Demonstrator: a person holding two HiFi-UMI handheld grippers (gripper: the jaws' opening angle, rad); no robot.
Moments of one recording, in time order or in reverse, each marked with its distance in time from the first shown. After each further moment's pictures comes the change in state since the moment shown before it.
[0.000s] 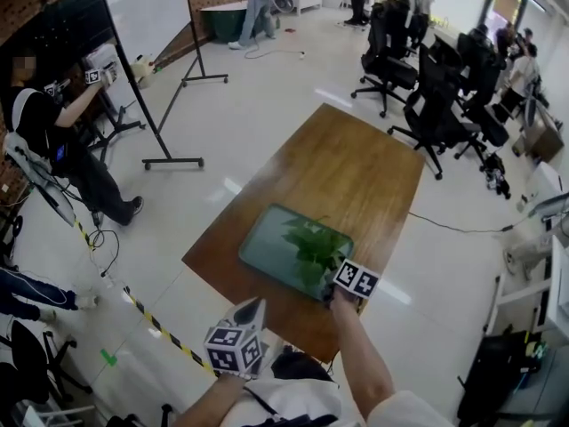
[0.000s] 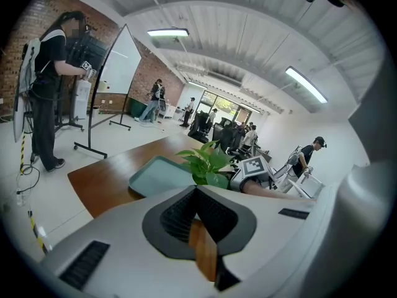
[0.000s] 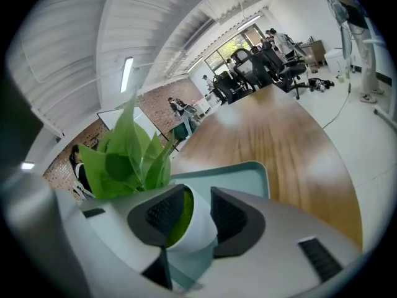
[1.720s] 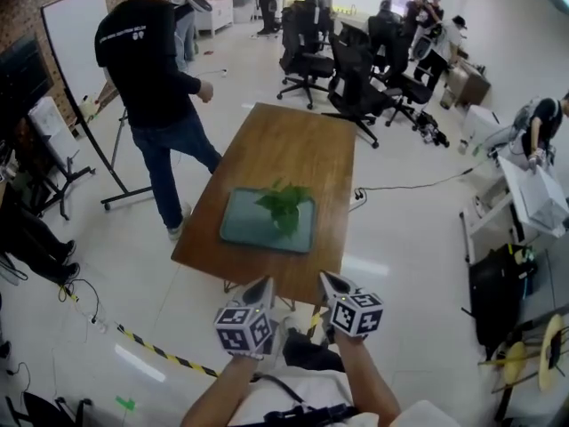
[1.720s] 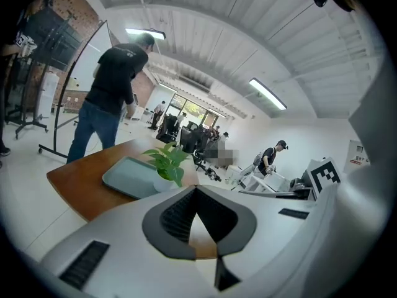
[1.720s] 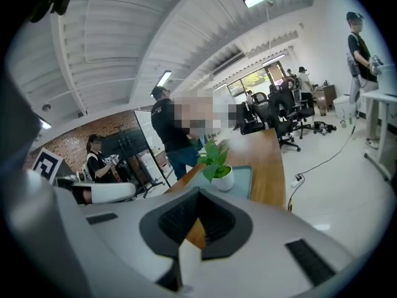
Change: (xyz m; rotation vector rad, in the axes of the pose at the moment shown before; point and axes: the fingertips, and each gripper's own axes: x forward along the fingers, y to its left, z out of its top) left arm -0.096 -0.051 -0.038 0.097 -0.017 -0.310; right arm -0.276 0.123 -0.129 -0.262 -0.178 -0.002
